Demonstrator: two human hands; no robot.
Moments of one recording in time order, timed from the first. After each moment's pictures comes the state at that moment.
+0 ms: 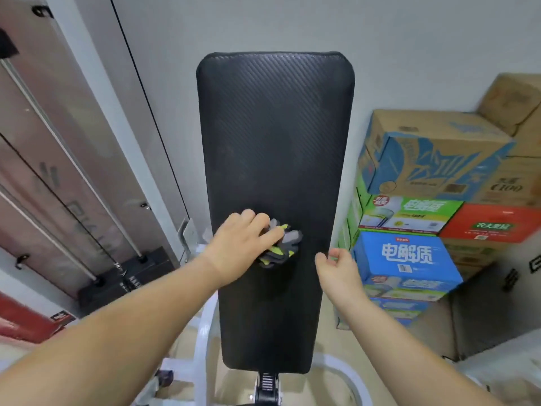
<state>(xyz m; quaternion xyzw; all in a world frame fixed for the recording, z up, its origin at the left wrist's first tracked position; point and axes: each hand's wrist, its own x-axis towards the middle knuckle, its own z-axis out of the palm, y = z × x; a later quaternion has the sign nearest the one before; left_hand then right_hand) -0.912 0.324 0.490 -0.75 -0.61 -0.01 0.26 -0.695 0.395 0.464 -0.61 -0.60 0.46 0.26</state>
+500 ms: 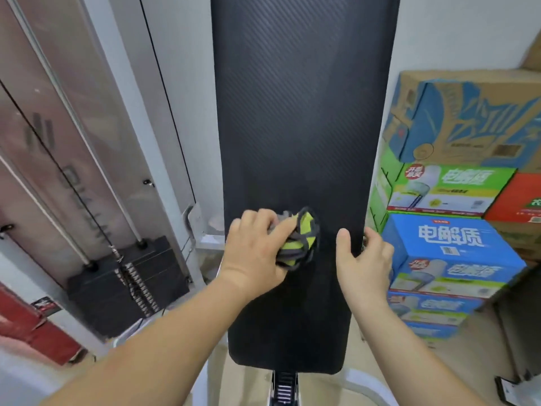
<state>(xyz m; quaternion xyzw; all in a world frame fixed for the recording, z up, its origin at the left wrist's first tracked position) -0.883 0.287 0.314 -0.65 -0.68 -0.23 0.24 -0.705 0.362 0.312 -0.58 -0.63 0.30 0.41</state>
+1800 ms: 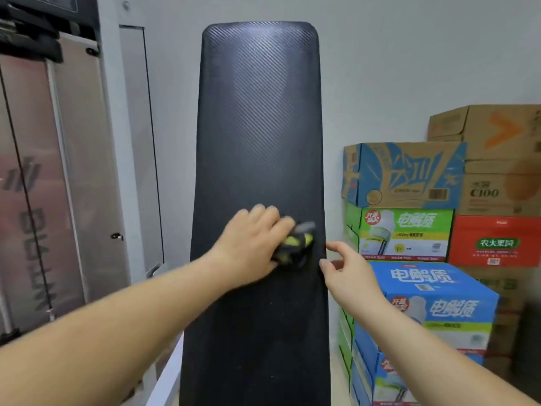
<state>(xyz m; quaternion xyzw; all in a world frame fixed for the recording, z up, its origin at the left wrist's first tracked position) -0.858 0.313 0.284 -0.69 -0.54 -0.10 0.47 -0.651 0.369 0.239 -0.43 -0.73 0.30 0.44</state>
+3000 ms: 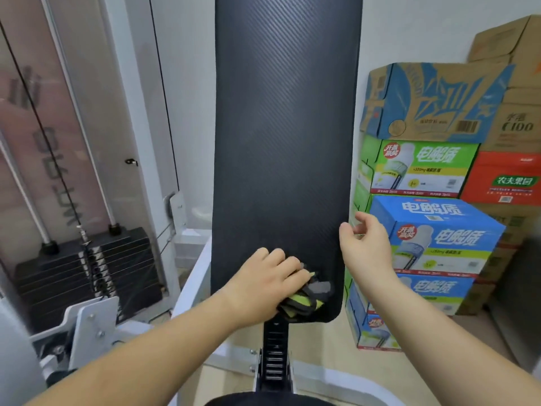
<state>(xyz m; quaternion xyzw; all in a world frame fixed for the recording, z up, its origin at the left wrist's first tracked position) -0.839 0.226 0.095 -0.79 -0.52 -0.05 0.32 -0.654 0.332 0.149 -0.48 -0.66 0.31 0.48</state>
